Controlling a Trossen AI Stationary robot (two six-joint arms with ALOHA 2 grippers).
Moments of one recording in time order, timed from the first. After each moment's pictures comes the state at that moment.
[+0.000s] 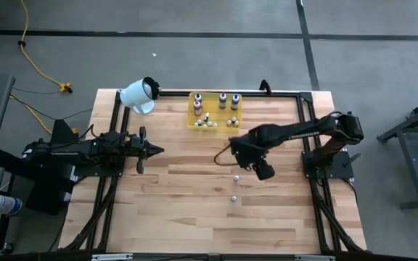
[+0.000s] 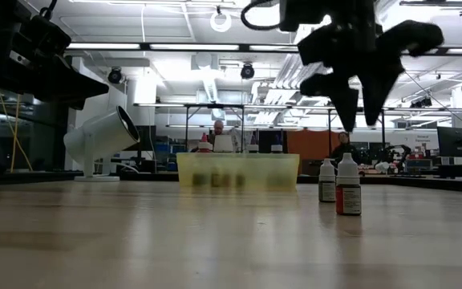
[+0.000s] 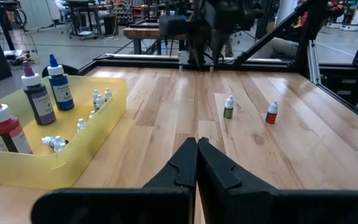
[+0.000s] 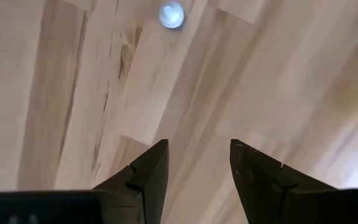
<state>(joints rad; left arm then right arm) 0.06 0.14 0.01 0.01 0.01 -0.01 0.01 1.65 1.26 -1.11 -0.09 -0.34</state>
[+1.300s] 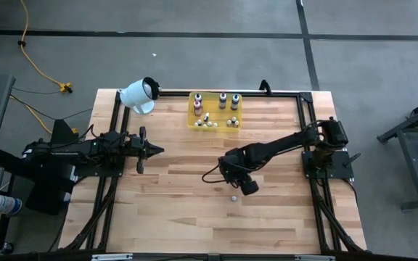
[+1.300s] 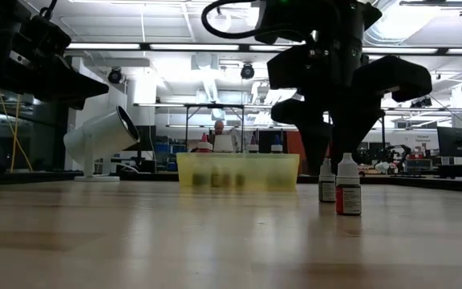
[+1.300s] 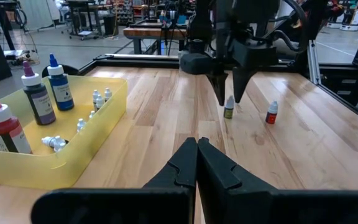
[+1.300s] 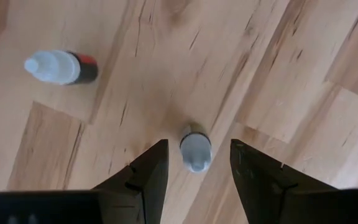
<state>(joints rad) 0.06 0.14 0.01 0.01 0.01 0.00 0.14 1.83 1.22 -0.73 -0.07 -0.24</state>
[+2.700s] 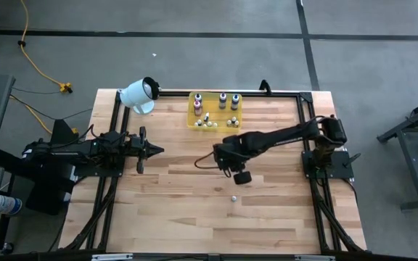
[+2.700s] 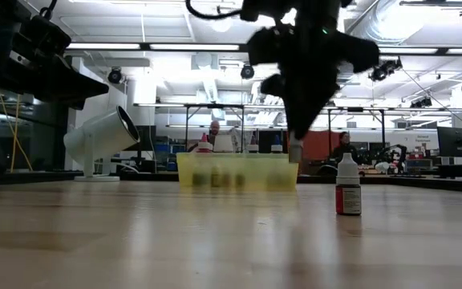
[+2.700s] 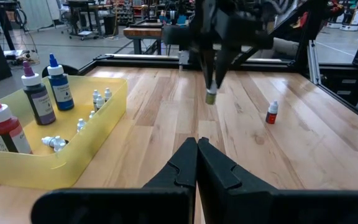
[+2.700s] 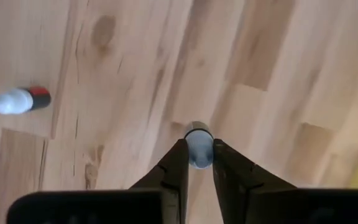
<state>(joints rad) 0.06 0.14 0.01 0.01 0.01 -0.01 0.08 1.83 1.39 -0.89 0.02 -0.18</state>
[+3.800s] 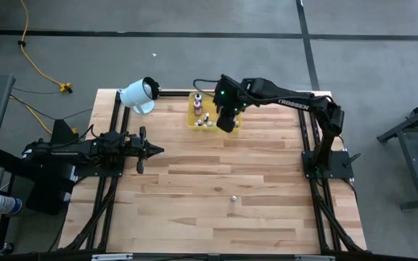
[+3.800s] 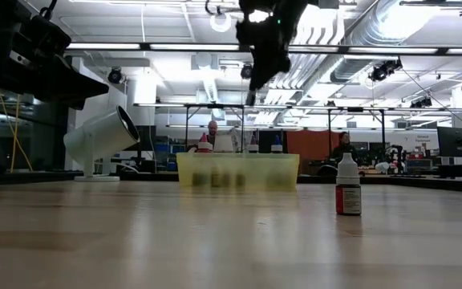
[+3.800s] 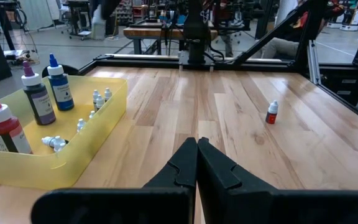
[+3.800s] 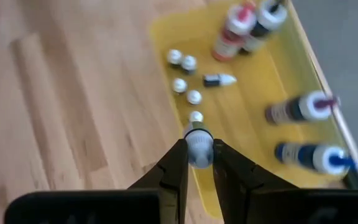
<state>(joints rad) 0.06 0.14 0.01 0.01 0.01 0.00 -0.33 1.83 1.79 -1.00 0.02 -0.02</state>
